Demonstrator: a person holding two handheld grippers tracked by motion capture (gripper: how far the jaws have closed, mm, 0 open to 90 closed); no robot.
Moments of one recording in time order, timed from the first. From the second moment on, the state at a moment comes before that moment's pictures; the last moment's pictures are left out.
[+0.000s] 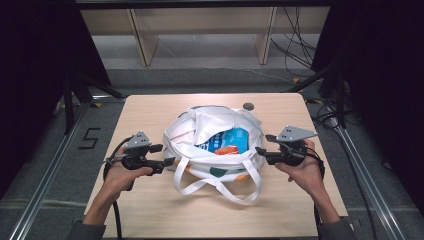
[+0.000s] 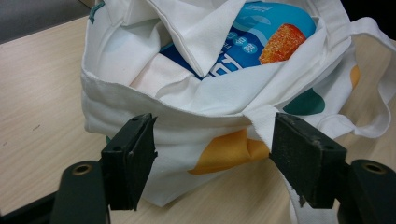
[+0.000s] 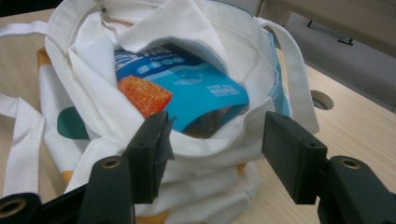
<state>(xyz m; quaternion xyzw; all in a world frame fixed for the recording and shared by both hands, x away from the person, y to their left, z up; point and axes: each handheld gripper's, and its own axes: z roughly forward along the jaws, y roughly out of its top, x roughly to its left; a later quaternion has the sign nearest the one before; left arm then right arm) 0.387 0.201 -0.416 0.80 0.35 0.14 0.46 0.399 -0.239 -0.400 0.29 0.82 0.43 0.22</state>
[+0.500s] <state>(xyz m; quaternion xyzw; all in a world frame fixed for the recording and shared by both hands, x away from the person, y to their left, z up) 0.374 0.194 -0.419 0.80 0.34 0.14 0.47 0.390 -0.245 -0.404 0.30 0.82 0.43 0.23</state>
